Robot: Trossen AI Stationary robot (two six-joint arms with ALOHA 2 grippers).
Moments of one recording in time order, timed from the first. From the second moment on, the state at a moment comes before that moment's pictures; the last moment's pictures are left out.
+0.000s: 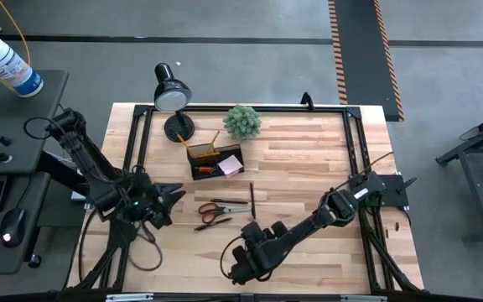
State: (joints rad) left arm -0.83 1.05 0.61 -0.23 -1.45 0.48; right arm 0.56 2.49 2.24 -1.47 0.43 1.62
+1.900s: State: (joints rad) left arm -0.66 1.05 0.61 -0.25 -0.96 0.25; right arm 0.77 1.55 1.33 -1.35 0.56 1.63
